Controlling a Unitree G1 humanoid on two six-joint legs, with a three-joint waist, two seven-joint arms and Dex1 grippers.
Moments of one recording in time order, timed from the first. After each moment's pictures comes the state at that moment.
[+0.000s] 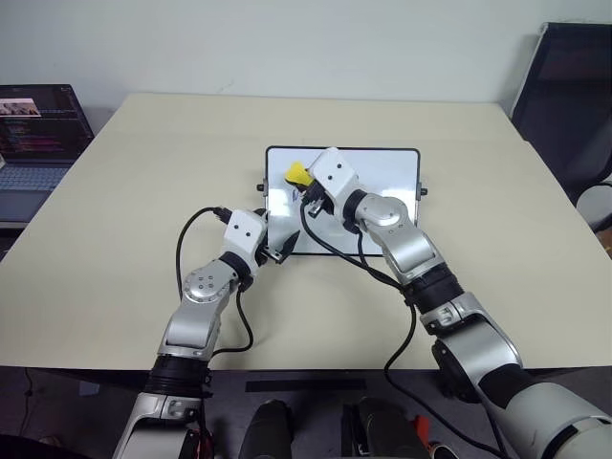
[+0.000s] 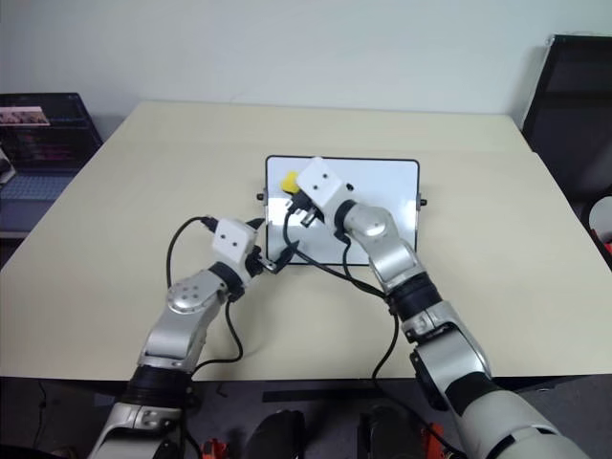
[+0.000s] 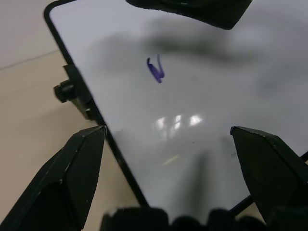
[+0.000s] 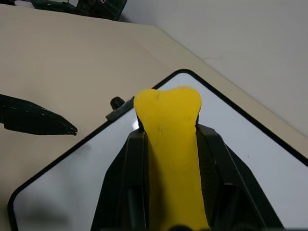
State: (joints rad) left arm -0.36 0.35 -0.01 0.11 -0.07 0.11 -0.43; right arm -0.98 -0.06 0.27 0.57 -0.10 0.11 0.44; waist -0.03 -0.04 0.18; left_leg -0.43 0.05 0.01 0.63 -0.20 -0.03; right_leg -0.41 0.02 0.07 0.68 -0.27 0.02
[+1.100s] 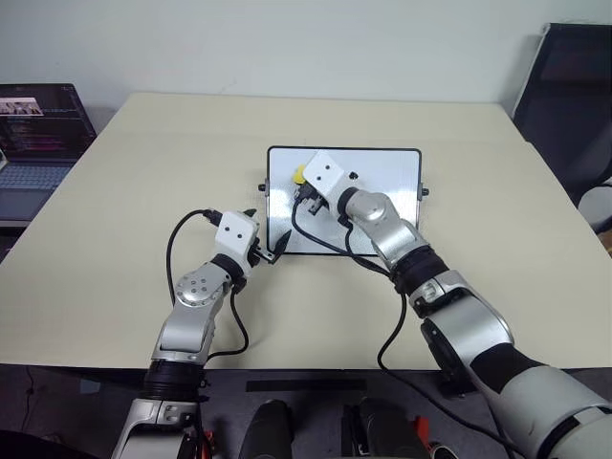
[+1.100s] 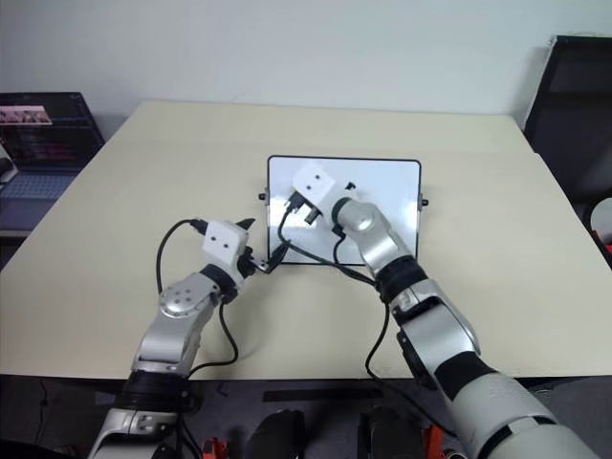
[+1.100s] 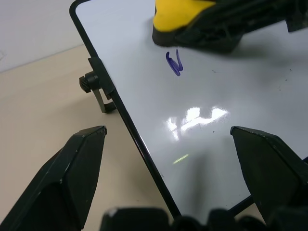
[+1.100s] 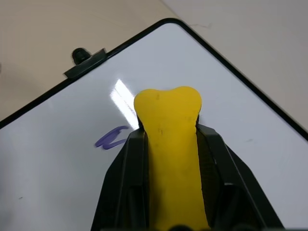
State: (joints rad) left arm -0.33 0.35 0.01 0.09 -0.06 0.10 -0.43; right arm -1.04 -0.02 0.29 0.79 -0.23 0.07 0.35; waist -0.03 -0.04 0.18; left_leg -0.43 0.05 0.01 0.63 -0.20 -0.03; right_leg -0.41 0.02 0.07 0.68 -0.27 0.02
